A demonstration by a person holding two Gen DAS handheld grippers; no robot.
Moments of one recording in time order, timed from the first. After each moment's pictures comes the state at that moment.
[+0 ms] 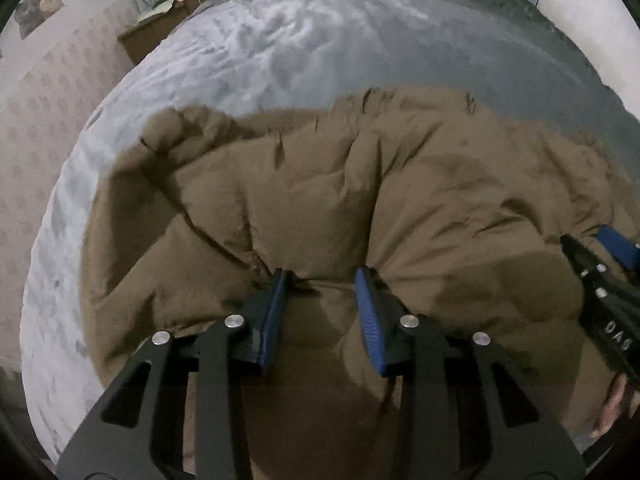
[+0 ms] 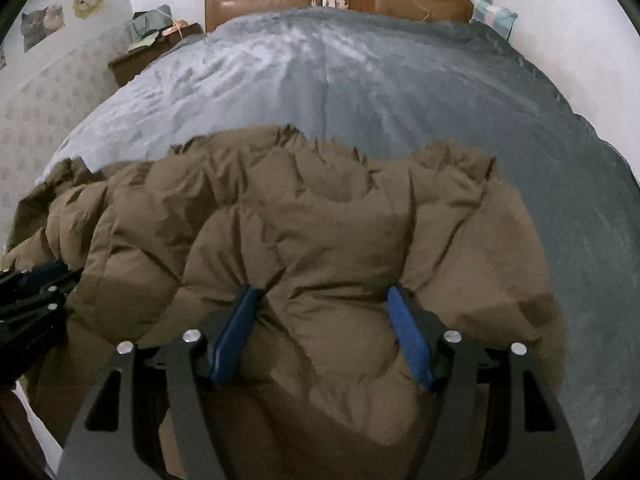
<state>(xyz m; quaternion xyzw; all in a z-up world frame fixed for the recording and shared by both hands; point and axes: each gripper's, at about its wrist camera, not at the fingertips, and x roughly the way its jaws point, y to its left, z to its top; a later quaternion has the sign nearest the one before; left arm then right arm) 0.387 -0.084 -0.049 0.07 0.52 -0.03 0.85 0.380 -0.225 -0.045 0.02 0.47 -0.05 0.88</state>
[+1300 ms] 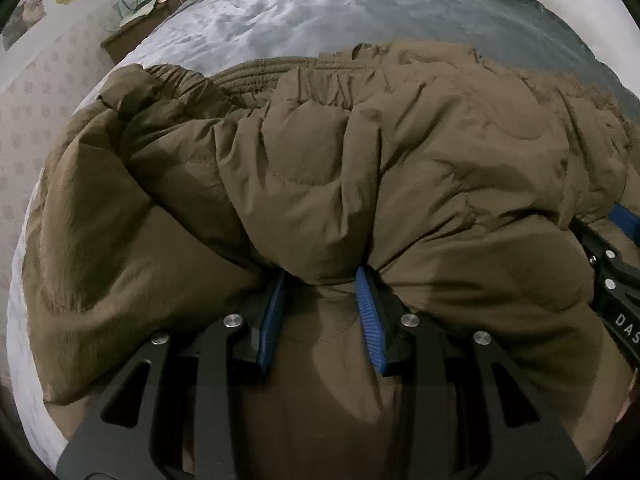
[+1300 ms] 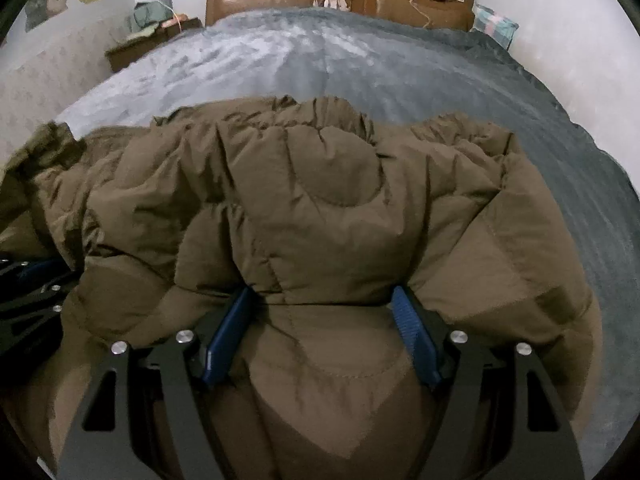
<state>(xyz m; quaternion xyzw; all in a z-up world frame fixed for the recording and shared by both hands) 0.410 -0.100 -0.085 0.09 0.52 -0.05 0.85 0.381 -0.221 -0.082 0.00 0.45 -0.06 0.89</state>
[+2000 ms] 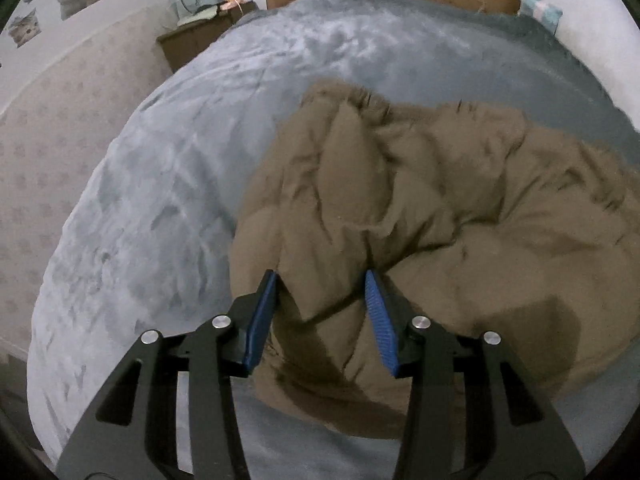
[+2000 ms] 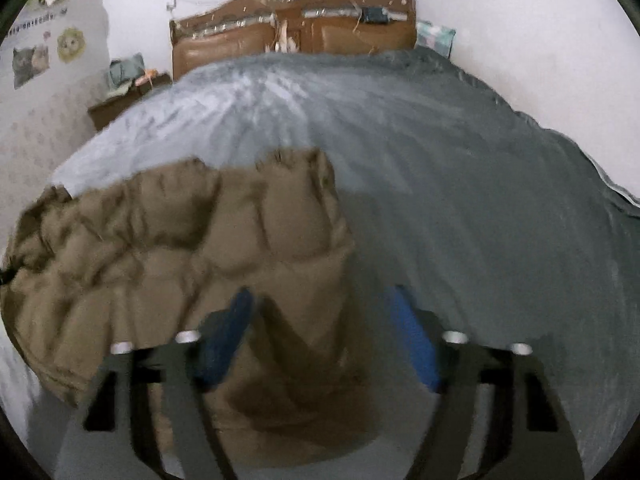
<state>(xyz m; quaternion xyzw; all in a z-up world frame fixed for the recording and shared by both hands) 0.354 0.027 -0.038 0.06 0.48 0.00 0.88 0.282 -0.342 -0.030 0.04 0.40 -0.10 0.91</state>
